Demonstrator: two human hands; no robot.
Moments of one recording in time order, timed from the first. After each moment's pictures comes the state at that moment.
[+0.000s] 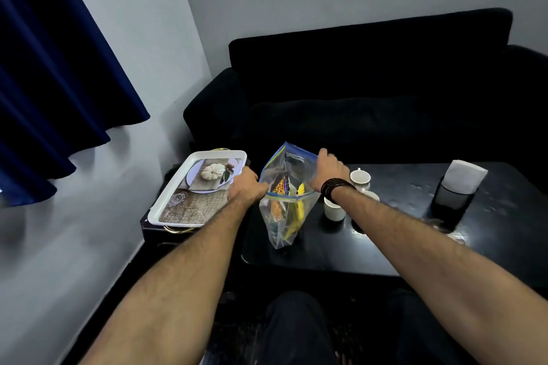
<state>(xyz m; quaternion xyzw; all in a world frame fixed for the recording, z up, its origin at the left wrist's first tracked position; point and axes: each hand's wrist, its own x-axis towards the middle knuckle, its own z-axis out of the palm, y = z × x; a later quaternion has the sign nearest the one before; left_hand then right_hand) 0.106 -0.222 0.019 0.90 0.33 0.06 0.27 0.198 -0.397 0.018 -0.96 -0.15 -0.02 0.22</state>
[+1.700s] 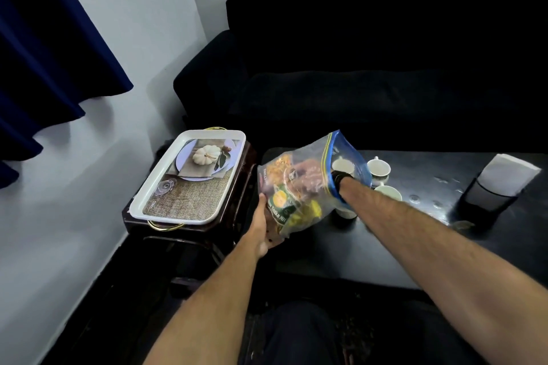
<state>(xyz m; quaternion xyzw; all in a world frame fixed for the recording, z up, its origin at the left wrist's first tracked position) 0.118 -0.219 -0.133 0.49 0.40 -0.06 0.77 0.261 -0.343 -0.038 -0.78 -0.21 0.40 0.44</state>
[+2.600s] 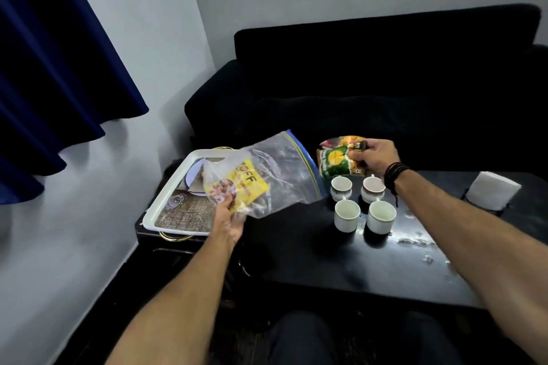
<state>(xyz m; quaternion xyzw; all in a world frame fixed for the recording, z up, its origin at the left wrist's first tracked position) 0.099 -0.159 -0.064 0.30 0.32 0.22 0.87 0.311 -0.442 0.007 -0.80 -0.05 0.10 0.59</state>
